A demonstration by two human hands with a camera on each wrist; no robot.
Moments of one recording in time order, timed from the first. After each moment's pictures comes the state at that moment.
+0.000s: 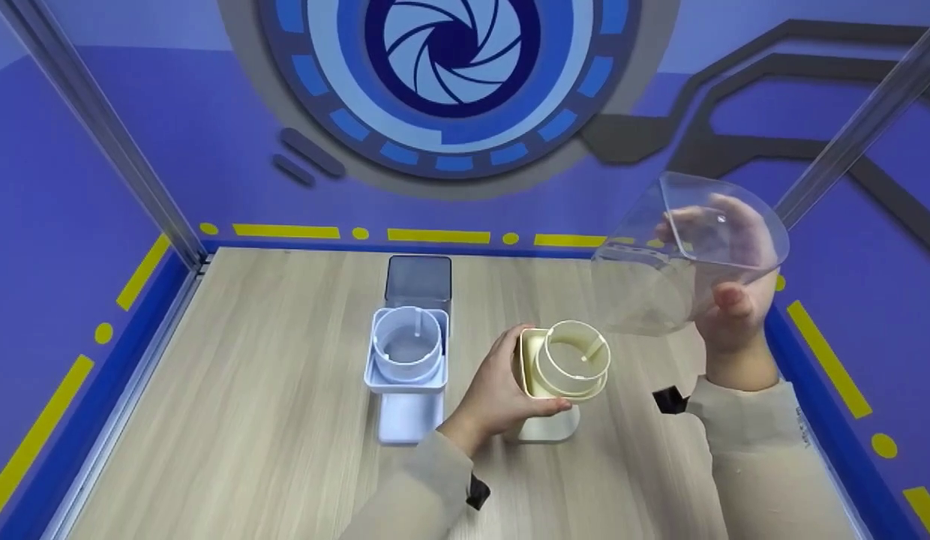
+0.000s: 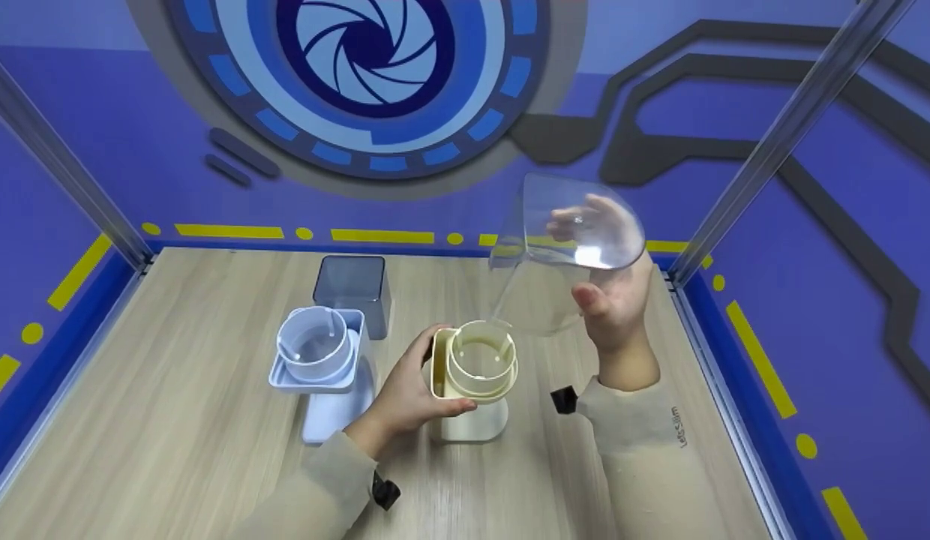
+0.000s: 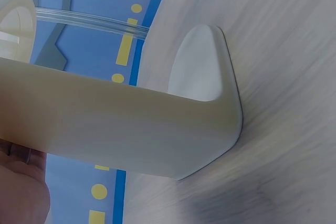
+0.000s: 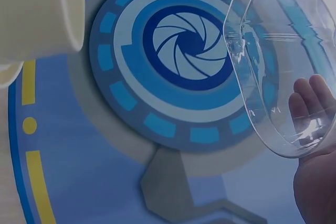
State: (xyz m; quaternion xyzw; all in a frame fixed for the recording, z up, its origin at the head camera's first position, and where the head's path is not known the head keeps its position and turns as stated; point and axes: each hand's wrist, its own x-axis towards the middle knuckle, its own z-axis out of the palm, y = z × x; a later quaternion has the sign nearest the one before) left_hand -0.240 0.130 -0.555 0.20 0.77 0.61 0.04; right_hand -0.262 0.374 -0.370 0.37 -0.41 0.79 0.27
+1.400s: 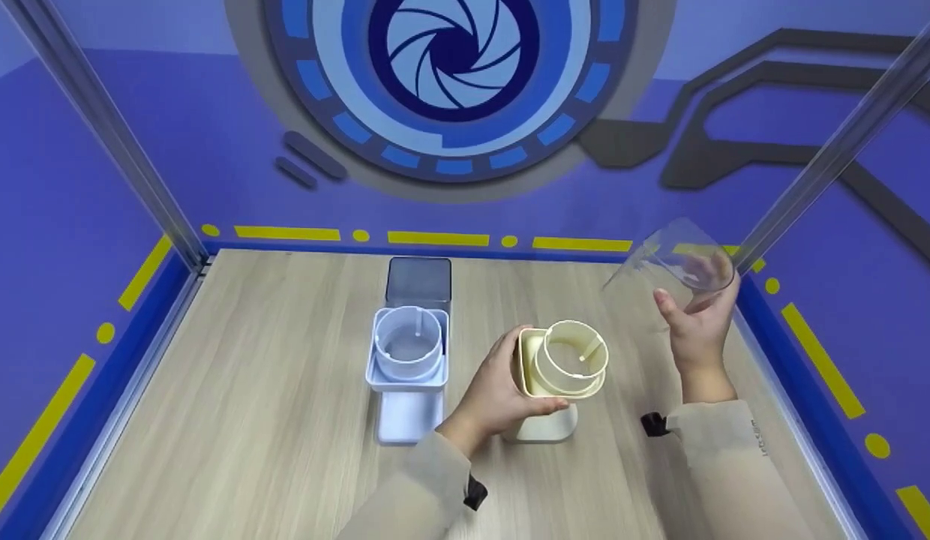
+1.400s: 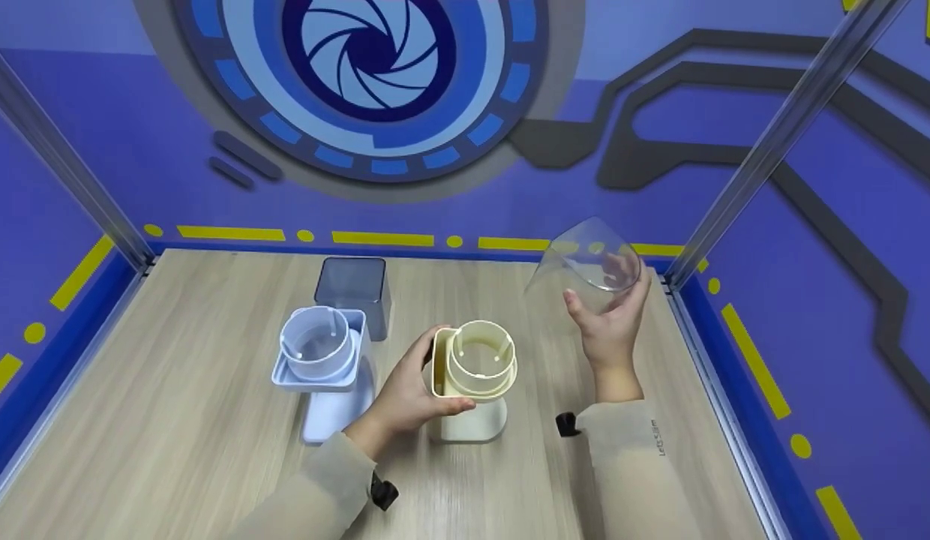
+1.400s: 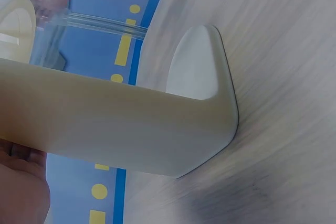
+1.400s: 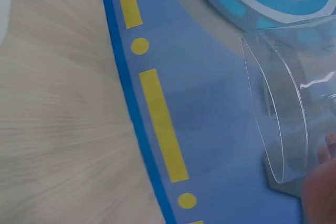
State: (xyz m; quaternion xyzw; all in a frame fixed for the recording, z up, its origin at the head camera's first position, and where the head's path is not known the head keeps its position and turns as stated) left_hand -0.239 0.129 -0.557 0.20 0.76 0.62 0.04; right_hand -0.294 0.436 -0.502 0.11 -0.57 0.72 0.38
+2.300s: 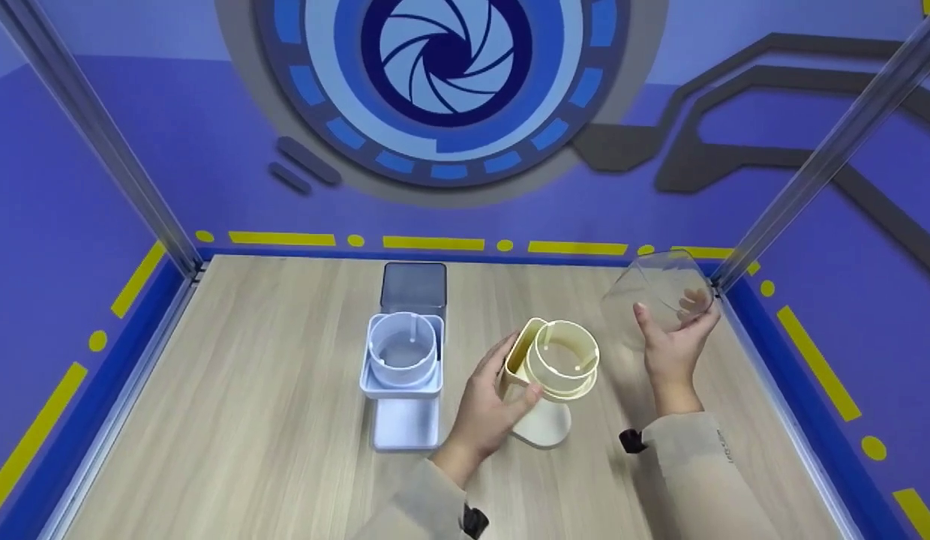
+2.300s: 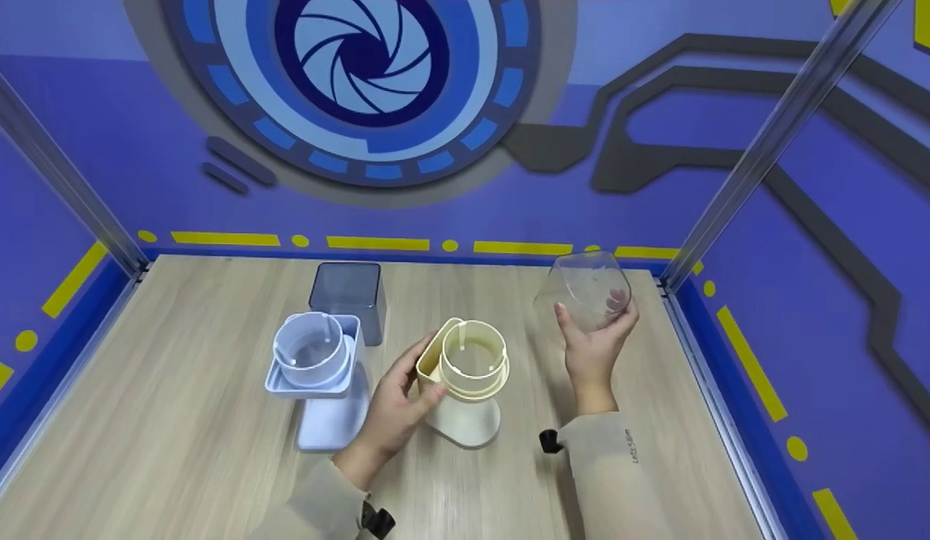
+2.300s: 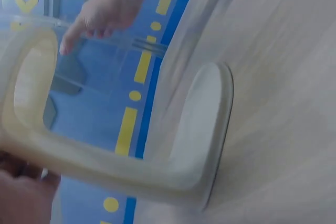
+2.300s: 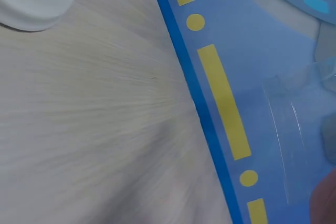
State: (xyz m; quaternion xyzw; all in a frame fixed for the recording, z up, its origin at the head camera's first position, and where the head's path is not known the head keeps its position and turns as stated) left_hand -0.218 0.128 -0.556 0.18 0.68 0.71 0.00; right_hand -0.300 0.437 -0.560 -0.12 -0.68 0.61 0.38
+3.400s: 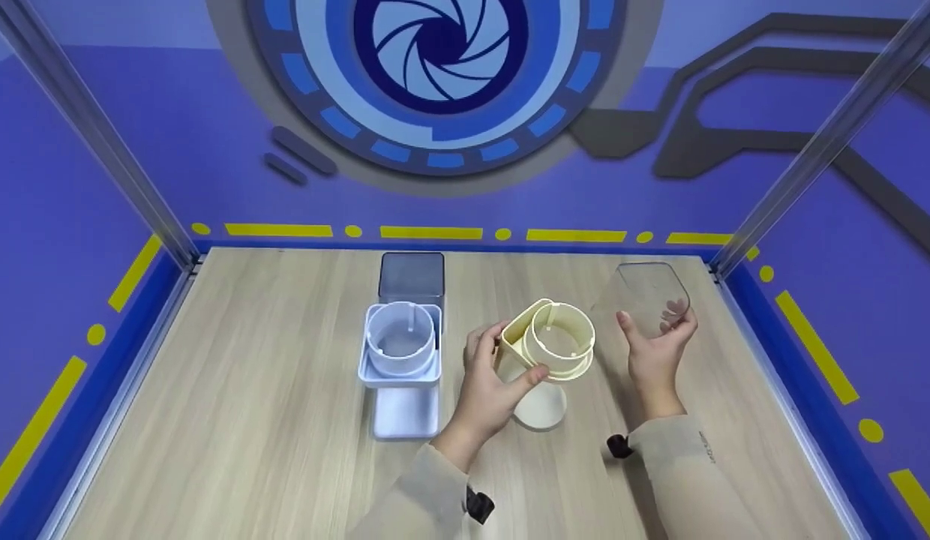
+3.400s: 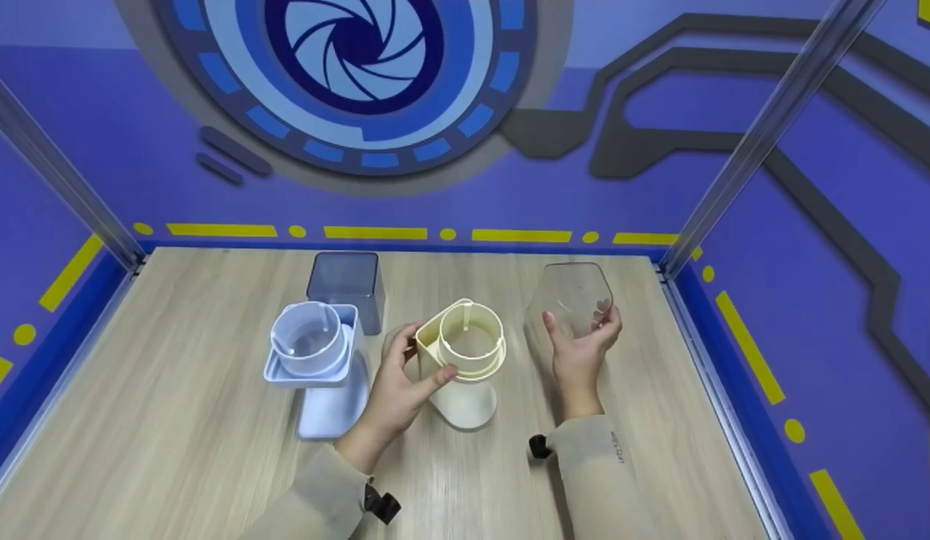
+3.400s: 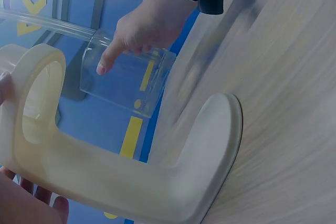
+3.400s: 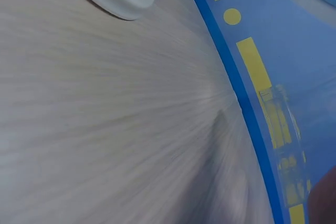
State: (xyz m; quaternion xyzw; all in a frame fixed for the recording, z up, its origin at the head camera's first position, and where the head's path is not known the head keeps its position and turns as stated) left_hand -0.221 0.135 -0.552 0.12 0.68 0.72 -0.01; right_hand -0.284 0.428 -0.600 -0.16 -0.70 0.61 0.33
